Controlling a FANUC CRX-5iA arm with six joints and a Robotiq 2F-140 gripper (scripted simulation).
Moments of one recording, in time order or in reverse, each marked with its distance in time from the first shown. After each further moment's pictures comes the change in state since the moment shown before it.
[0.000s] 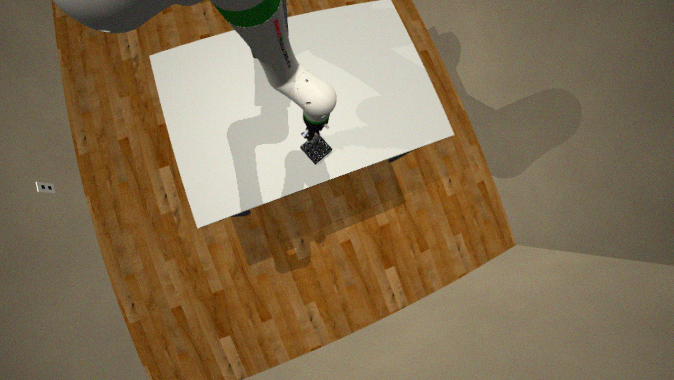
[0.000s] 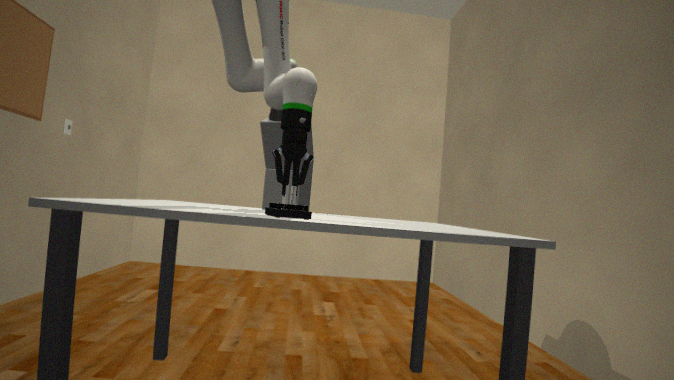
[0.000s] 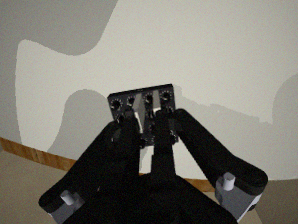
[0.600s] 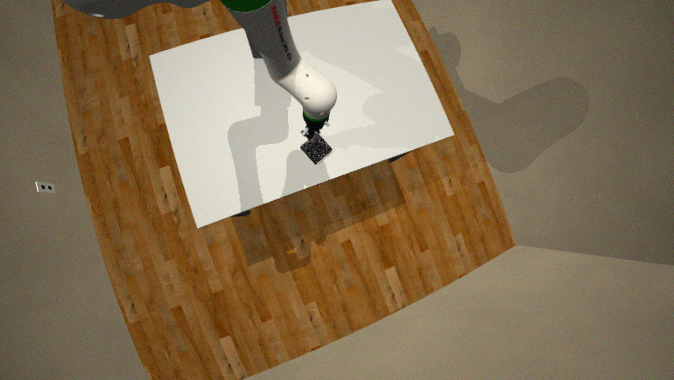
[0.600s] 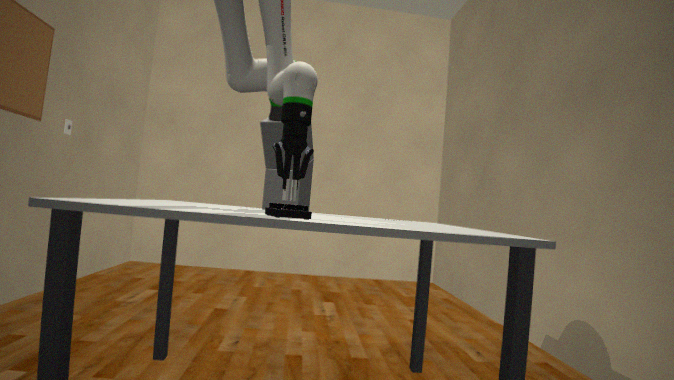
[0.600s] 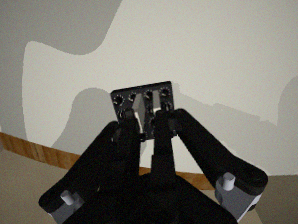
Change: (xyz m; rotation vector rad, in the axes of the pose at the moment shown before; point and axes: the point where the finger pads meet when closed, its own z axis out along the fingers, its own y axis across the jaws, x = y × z) arm 0.000 0.000 -0.019 0.000 -0.005 0.000
